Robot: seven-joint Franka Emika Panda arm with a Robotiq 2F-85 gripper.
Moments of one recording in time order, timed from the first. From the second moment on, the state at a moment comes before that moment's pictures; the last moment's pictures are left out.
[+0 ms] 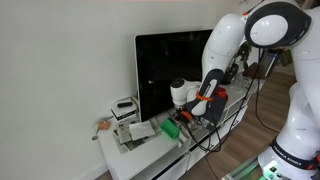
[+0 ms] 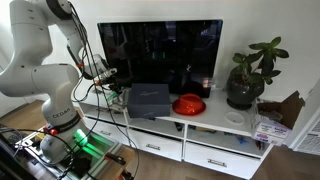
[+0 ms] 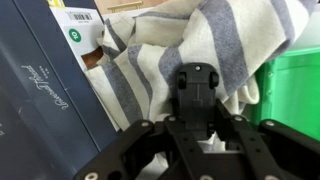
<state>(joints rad) 0.80 0.54 -0.39 -2.33 -0.50 2.78 0.91</state>
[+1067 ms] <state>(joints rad) 0.82 0.75 -0.41 -2.23 -0.29 3.10 0.77</state>
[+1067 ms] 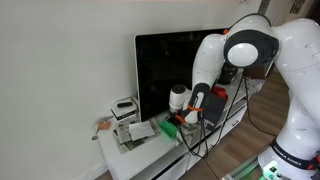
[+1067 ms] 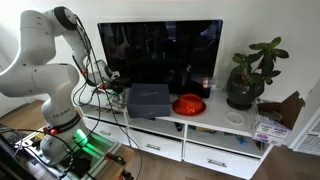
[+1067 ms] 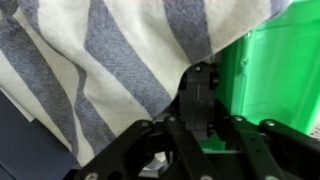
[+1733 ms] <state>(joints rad) 0.83 0.77 -0.39 -2.21 -0.06 3.10 0.56</state>
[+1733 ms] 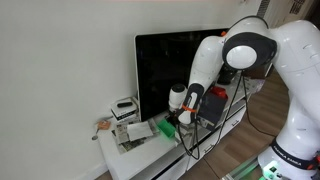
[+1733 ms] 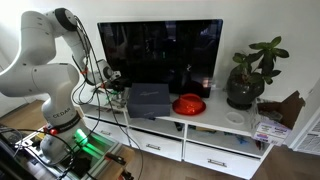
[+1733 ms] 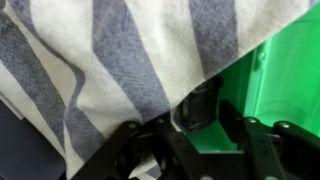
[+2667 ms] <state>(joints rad) 0.86 0.73 -0.43 -2.26 0.04 3.16 0.46</state>
